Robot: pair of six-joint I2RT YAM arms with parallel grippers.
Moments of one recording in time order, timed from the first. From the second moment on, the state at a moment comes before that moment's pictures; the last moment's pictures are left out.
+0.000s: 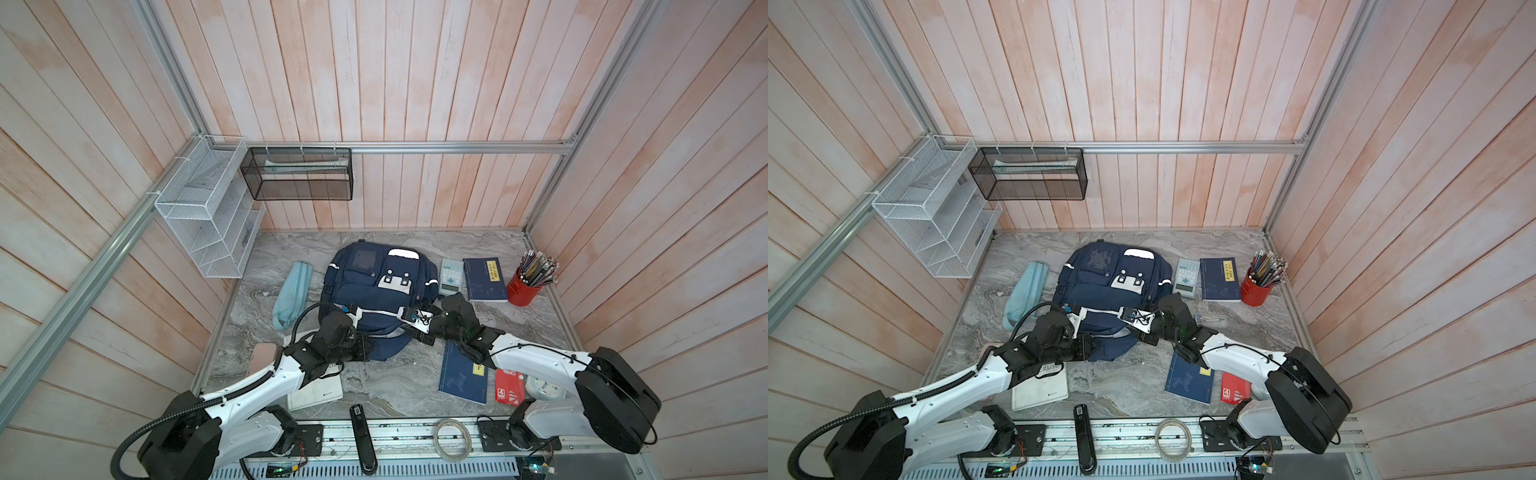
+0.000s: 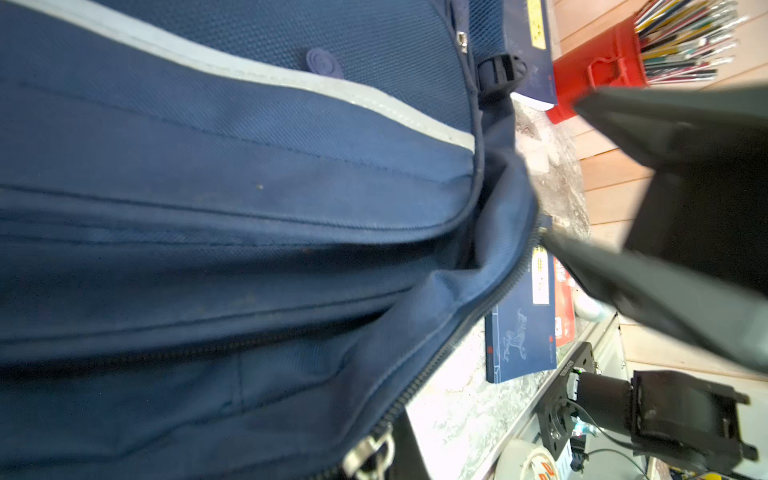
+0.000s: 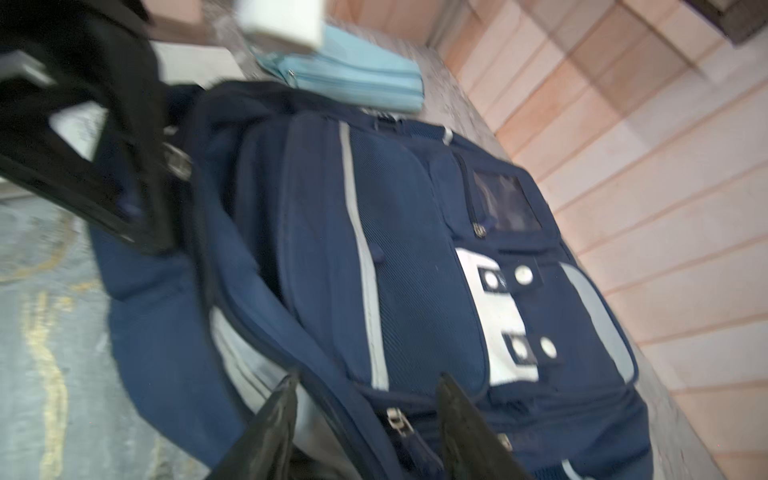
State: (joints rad) left arm -0.68 1.14 0.52 -0.12 0.25 -0.70; right arm 0.78 1.34 0.61 0.27 -0.27 -0.58
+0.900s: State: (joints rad) left arm -0.38 1.21 0.56 -0.09 0.39 -0.61; right arm 0.88 1.36 0.54 0.30 -0.14 -0.60
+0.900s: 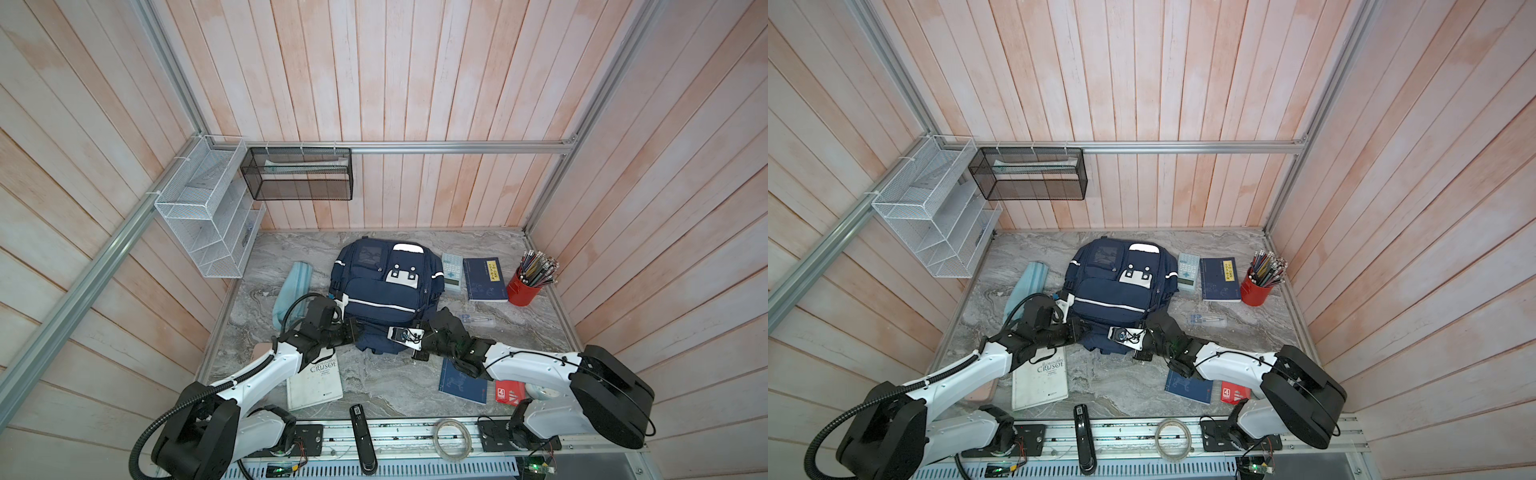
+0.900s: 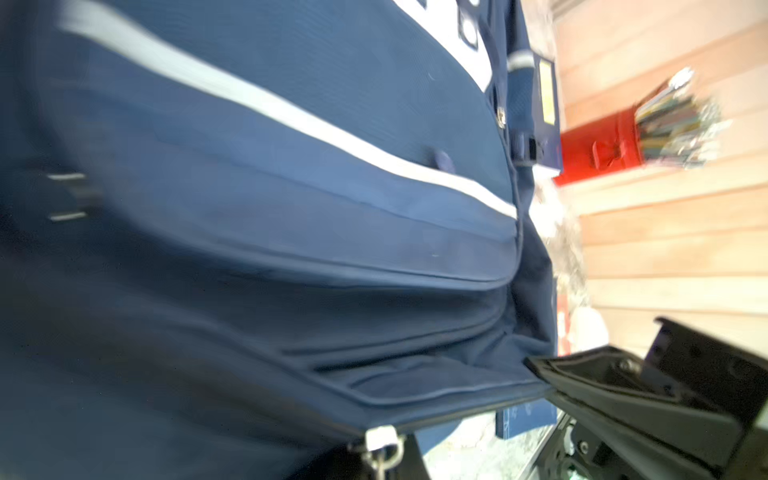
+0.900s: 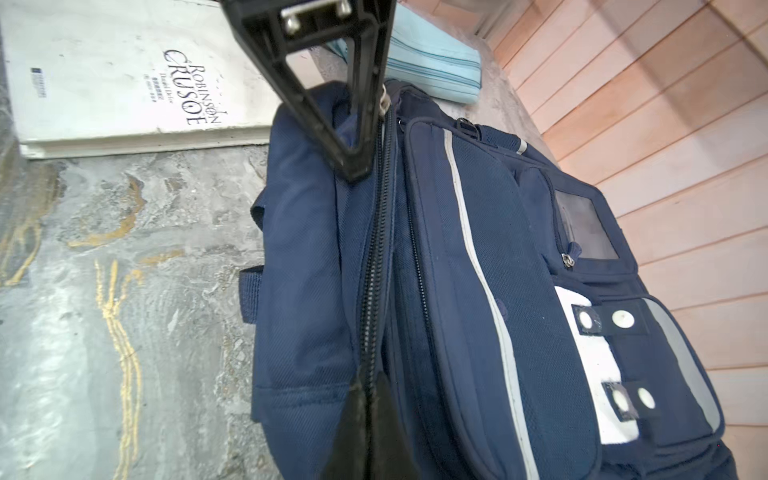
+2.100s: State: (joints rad) left arm -0.77 1.22 0.58 -0.07 0.29 -0.70; right arm 0.86 1.42 0.59 0.27 -0.30 -0.37
